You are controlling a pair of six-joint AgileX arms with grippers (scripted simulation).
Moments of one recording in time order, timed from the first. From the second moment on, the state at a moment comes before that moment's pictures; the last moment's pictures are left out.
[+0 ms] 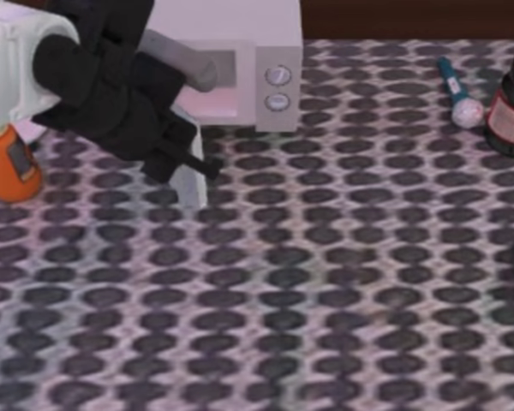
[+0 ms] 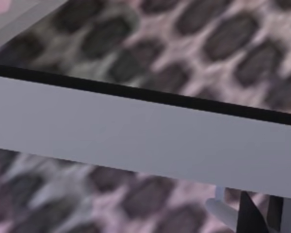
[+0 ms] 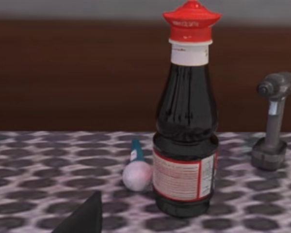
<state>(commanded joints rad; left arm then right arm) -0.42 1.69 1.26 -0.62 0.12 0.21 0.00 0.00 0.00 0.00 0.00 0.00</state>
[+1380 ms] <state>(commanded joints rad) -0.35 1.64 1.21 -0.65 0.21 0.38 0.00 0.00 0.00 0.00 0.00 0.00</state>
